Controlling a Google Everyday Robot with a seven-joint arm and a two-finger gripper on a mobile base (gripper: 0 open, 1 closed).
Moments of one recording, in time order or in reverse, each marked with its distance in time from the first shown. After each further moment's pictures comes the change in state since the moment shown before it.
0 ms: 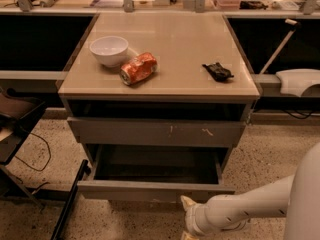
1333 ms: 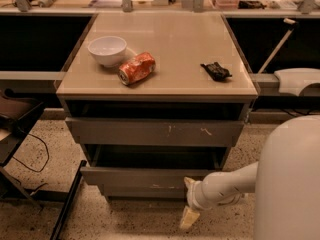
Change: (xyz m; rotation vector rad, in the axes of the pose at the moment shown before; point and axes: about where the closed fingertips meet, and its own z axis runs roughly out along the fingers) arm 0.012 -0.084 -0.004 0.090 0.075 0.015
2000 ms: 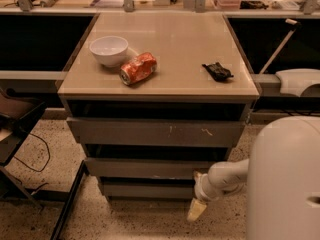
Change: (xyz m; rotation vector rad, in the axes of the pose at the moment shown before) arm 0.035 -0.029 0.013 -0.039 0.042 0.068
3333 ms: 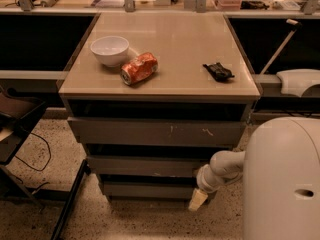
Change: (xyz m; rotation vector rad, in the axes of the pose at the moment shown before) arm 0.006 -0.042 0.003 -0.012 0.003 0.043
